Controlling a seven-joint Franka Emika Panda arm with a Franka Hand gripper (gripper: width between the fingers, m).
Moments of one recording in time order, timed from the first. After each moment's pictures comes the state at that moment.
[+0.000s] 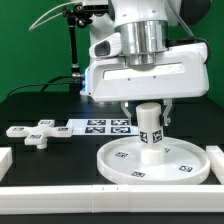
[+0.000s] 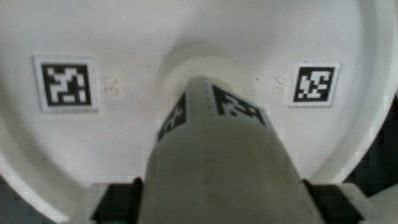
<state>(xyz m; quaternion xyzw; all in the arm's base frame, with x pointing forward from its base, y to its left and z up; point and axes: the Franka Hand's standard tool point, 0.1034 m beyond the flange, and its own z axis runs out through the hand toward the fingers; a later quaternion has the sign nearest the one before) 0.547 0.045 0.074 -0.95 0.29 -0.07 0.07</state>
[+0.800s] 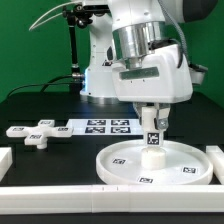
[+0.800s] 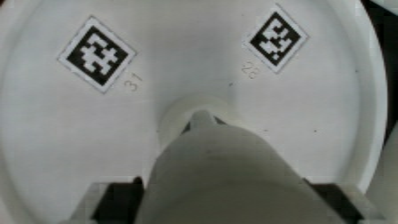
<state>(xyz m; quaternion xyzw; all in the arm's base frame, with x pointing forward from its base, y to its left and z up) 0.550 0.046 0.071 -0.80 0.58 -0.03 0.11</state>
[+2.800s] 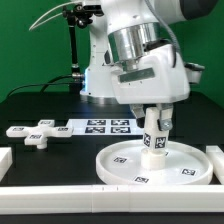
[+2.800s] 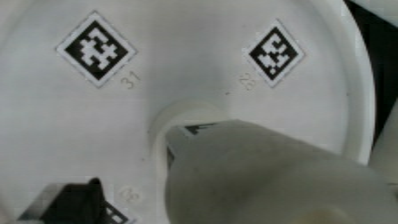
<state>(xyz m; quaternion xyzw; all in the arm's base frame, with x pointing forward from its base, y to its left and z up) 0.557 0.049 0.072 -0.87 0.47 -0.04 0.12</state>
